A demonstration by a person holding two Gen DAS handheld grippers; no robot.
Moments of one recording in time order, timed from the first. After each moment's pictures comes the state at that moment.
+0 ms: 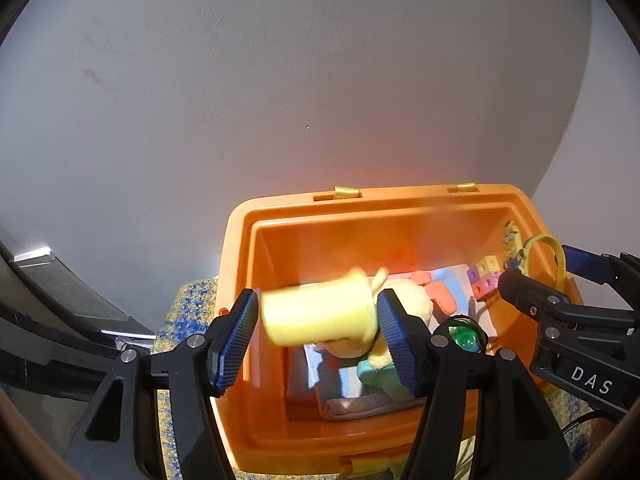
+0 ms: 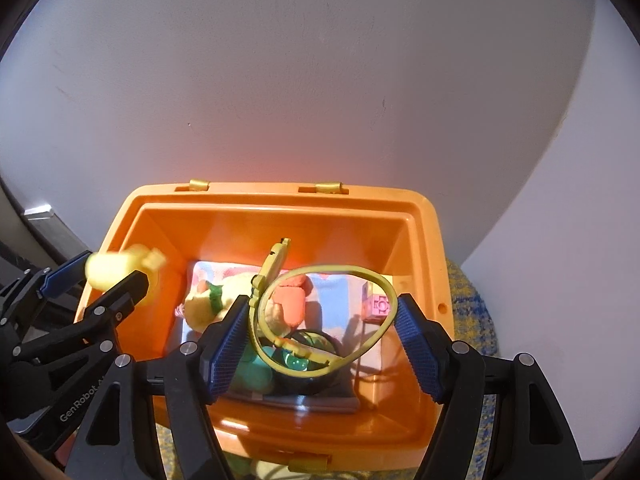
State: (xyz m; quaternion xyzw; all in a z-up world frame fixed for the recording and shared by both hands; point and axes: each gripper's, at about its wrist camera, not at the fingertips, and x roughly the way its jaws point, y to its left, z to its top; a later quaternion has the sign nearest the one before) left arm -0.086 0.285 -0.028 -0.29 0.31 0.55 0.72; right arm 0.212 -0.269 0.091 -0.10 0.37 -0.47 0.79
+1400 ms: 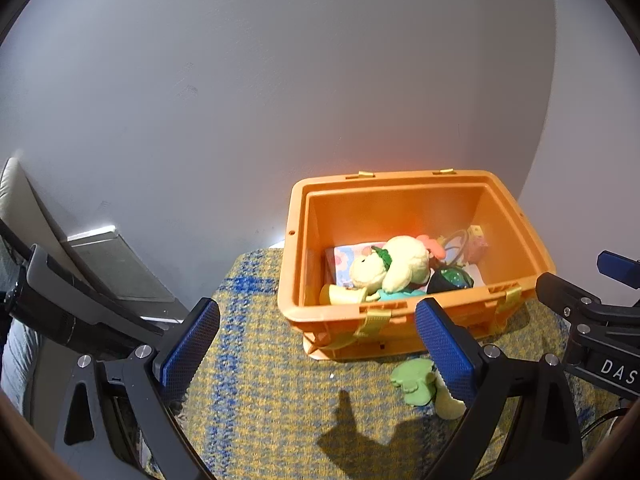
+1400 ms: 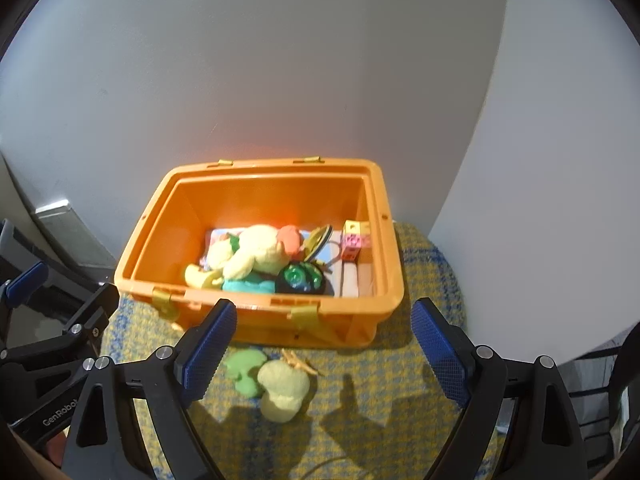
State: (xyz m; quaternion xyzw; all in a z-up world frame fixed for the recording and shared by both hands) left arm -0.117 0.168 0.018 -0.25 0.30 0.60 0.70; right arm 0.138 -0.172 0.084 -0.11 0.34 -0.50 0.79
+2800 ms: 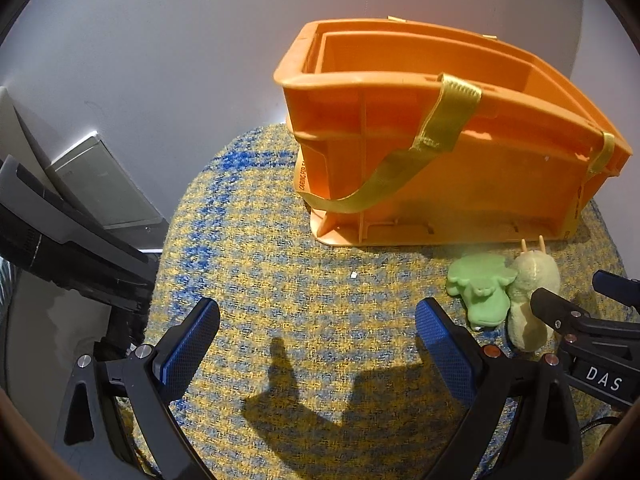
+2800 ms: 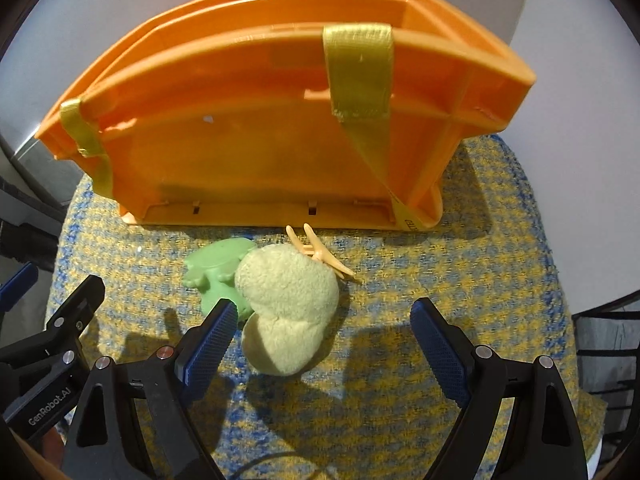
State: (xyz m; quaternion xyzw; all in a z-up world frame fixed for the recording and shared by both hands) left arm -0.124 0.155 -0.126 -0.32 0.36 0.57 0.67; right arm 0.116 -0.246 -0.060 -0.02 0.43 -0.51 0.74
